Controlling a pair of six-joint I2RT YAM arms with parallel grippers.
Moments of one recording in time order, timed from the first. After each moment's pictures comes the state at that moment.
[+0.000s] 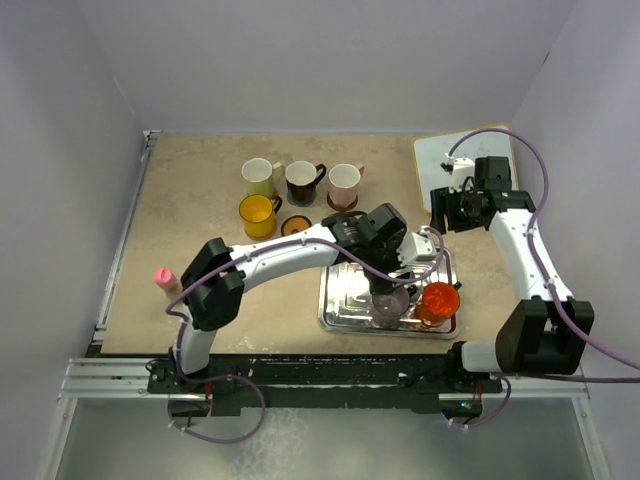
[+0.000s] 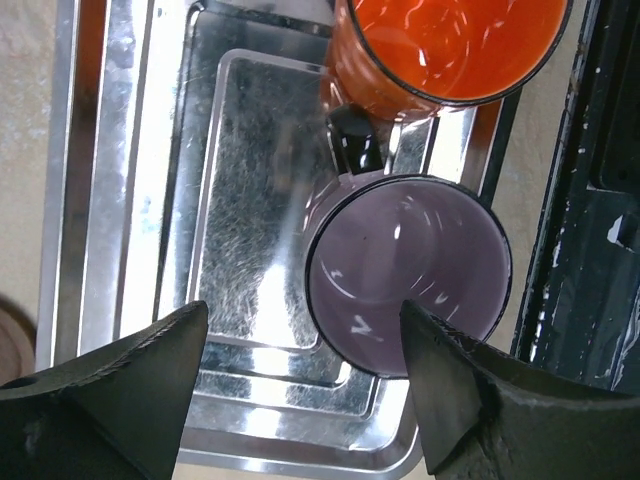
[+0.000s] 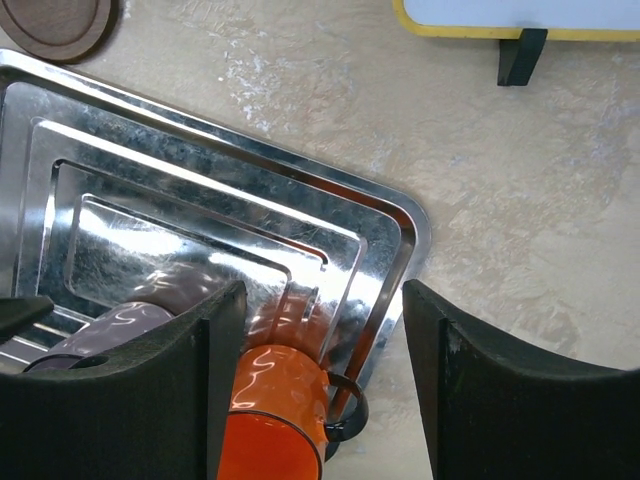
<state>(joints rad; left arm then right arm) -1.05 1.98 1.70 -0.63 0.27 0.27 -0.04 1.37 1.19 -0.80 -0.22 -0.21</state>
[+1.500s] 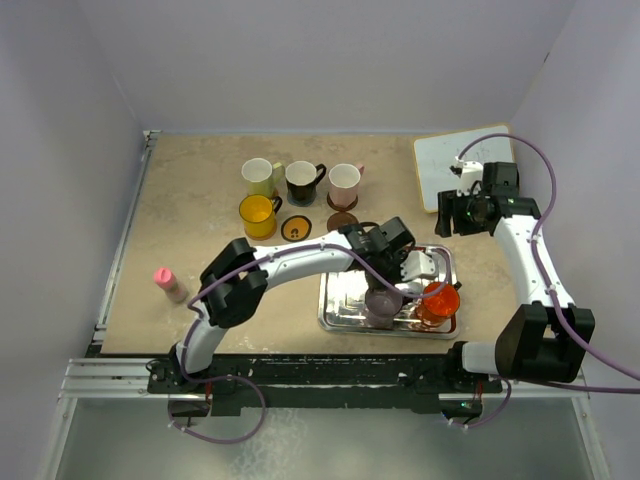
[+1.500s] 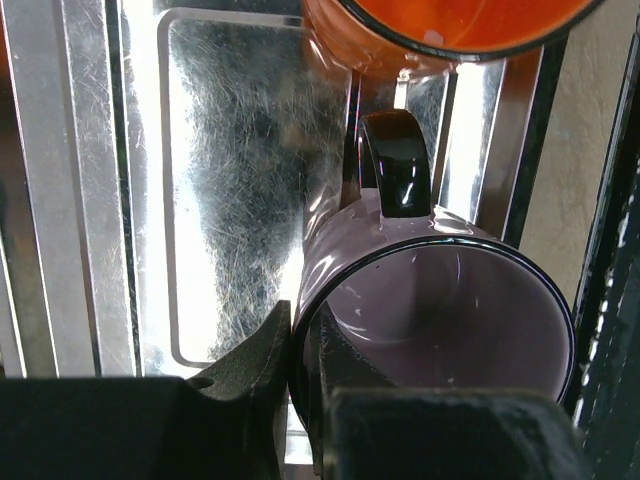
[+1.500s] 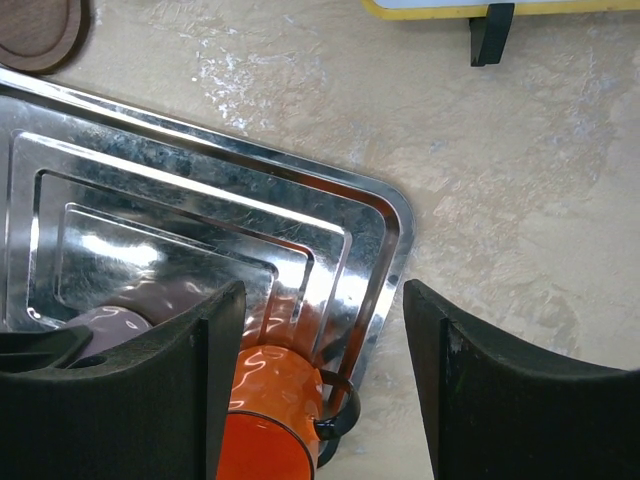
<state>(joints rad) -1.09 2.11 1.74 -0.66 0.23 0.38 -0.10 1.33 1.14 -0.76 -0.23 -0.20</state>
